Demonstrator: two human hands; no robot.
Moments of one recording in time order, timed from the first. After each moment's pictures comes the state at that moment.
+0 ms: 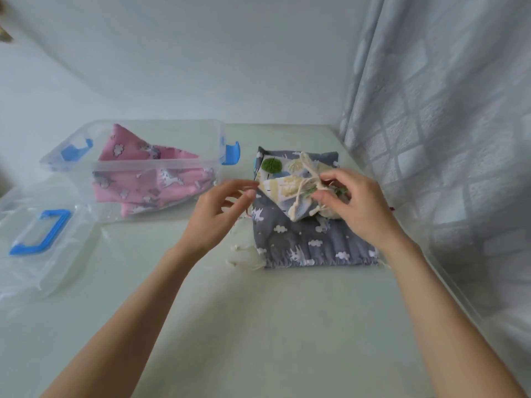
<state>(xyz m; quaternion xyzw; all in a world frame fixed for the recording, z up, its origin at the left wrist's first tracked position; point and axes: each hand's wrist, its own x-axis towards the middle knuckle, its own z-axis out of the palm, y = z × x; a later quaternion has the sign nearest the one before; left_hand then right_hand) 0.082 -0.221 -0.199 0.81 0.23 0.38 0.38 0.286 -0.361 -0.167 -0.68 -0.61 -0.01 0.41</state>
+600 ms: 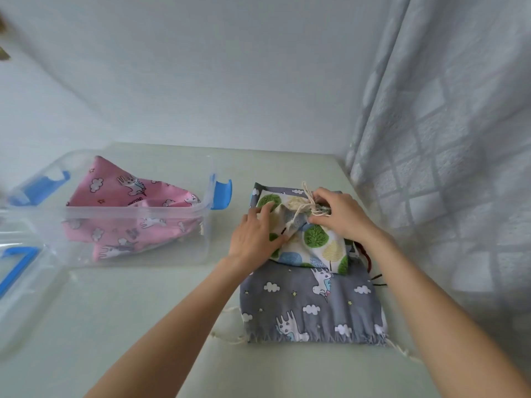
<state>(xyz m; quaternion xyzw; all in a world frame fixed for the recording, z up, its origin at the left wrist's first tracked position) 0.210 -0.168 -0.228 0.88 0.39 0.19 0.18 0.395 -0.246 -0.185 -0.77 -0.60 0.06 0.24</state>
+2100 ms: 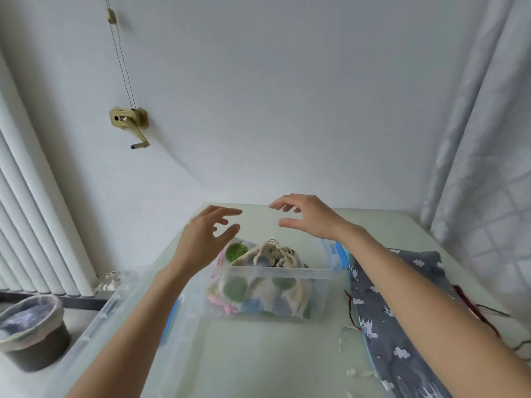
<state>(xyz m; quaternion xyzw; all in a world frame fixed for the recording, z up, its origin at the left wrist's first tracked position) -0.055 -0.036 -0.117 0.83 0.34 0.40 0.16 0.191 -0.087 -0.091 -0.59 -0.74 0.09 0.30</state>
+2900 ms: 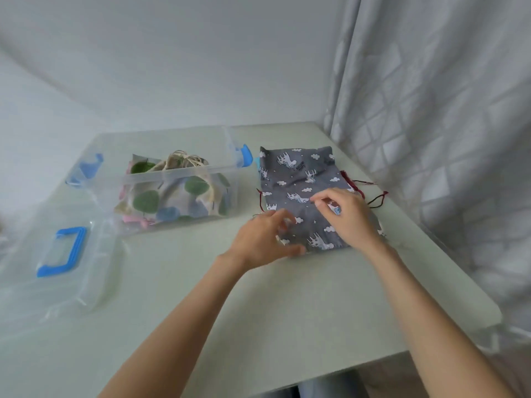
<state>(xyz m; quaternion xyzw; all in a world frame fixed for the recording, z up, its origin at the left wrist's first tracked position) 0.075 -0.233 -0.214 0.94 0.18 0.14 0.25 0.243 -0.348 -0.214 -0.76 -0.52 -0.08 0.39</state>
